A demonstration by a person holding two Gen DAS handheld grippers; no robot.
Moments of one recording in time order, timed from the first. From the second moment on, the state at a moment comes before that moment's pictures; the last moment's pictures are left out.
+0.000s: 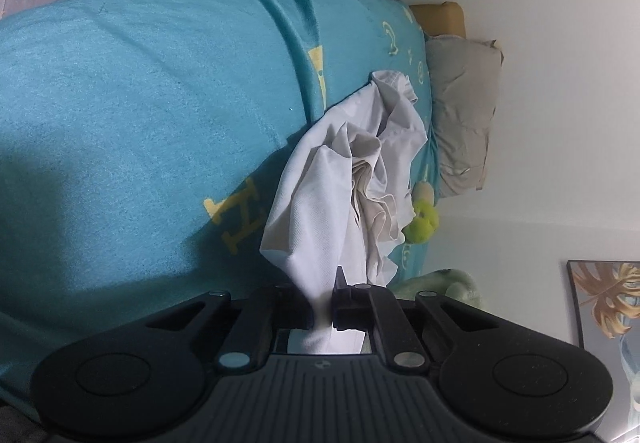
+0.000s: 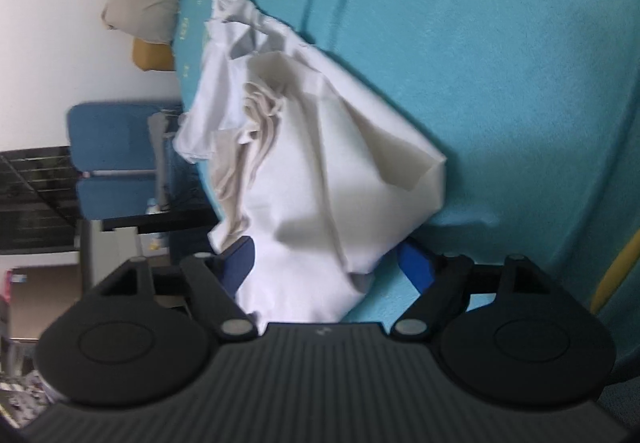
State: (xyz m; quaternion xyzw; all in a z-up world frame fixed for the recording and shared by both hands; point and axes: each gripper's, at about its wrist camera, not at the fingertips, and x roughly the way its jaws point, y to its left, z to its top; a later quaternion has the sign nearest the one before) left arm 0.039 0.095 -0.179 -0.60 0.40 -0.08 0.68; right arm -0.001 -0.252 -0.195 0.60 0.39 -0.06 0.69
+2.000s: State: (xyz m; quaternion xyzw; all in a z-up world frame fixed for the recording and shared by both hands) left arm 0.190 0.076 -0.111 -0.40 0.42 -0.10 0.81; right arm 0.128 -0.301 -0.147 0.56 0.38 -0.01 0.74
